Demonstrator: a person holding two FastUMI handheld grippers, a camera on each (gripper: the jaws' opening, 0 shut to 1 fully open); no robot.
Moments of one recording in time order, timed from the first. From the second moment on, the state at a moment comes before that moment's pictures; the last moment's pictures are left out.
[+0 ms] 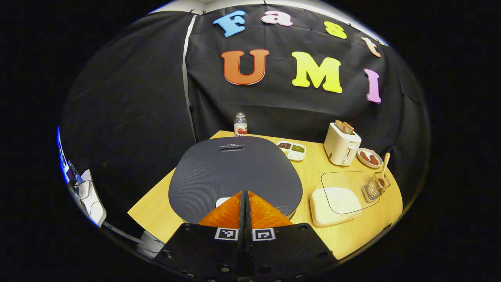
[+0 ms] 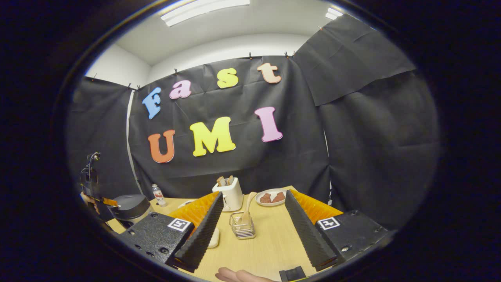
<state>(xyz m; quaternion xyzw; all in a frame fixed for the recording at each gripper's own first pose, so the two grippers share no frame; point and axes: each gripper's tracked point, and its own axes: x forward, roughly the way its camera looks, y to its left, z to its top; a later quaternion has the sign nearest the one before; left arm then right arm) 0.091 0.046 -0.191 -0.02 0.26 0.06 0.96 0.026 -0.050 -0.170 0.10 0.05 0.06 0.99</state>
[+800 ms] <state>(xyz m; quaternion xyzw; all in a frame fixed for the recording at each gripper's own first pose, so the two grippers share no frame) 0.095 0.048 -0.181 -0.09 0.24 0.06 0.97 0.062 -0.061 -0.200 0.09 0.09 0.05 0.99</state>
